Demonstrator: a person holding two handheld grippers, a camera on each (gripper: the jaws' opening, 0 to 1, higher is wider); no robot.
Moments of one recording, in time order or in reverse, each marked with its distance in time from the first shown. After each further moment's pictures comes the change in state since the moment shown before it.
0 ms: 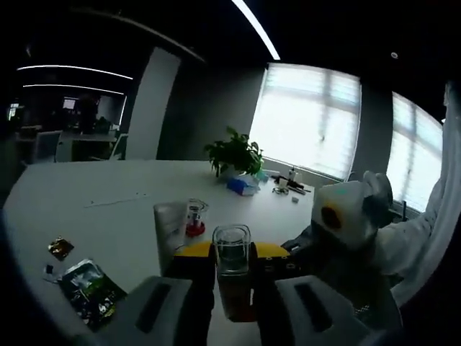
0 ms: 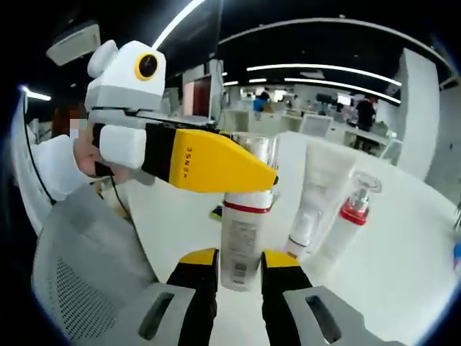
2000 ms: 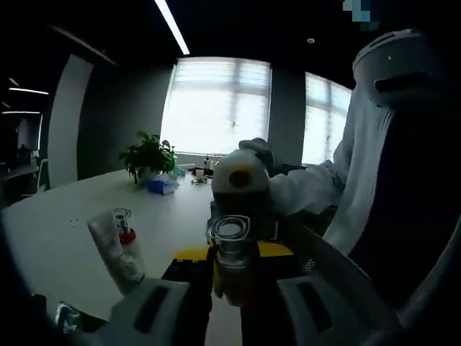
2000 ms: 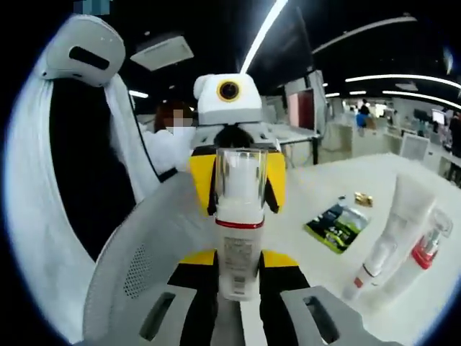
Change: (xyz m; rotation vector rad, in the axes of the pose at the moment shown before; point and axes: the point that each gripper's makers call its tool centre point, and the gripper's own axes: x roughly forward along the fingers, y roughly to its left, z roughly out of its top) left arm -0.046 -0.067 -0.016 0.248 0.075 -0.547; right arm -0.049 0.072 0.008 -0.203 -0.037 0.714
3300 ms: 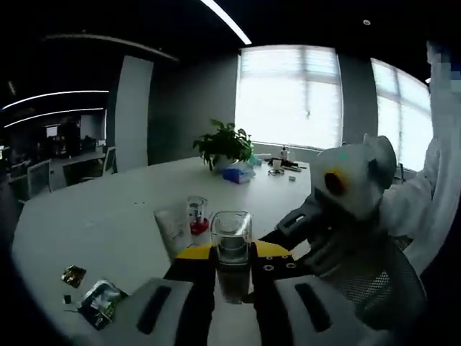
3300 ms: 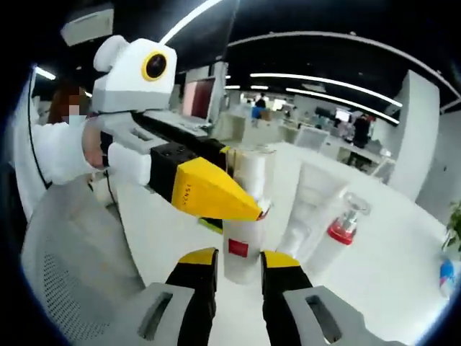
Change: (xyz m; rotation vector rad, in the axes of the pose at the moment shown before) left arm 0.000 0.091 -0.008 -0.119 0.014 0.521; right arm -0.016 -0.093 -0.009 0.117 0.019 -0.799
